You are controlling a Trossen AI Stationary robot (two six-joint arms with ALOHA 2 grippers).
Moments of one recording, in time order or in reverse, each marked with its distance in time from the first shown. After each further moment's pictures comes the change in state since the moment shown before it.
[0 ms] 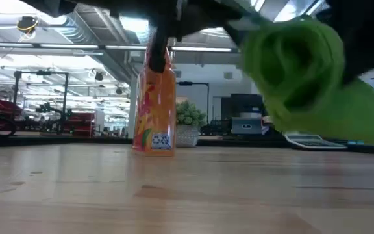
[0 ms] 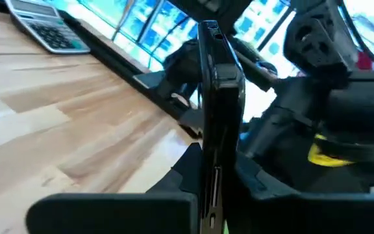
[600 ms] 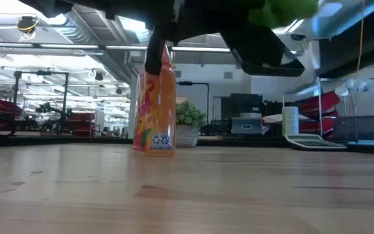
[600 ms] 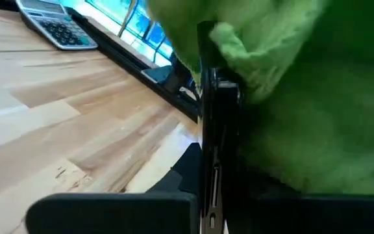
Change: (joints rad) left arm 0.001 0.003 -0.004 -0.033 -0.018 -0.002; right arm -0.062 -0.128 0.124 -0.058 0.291 -0.206
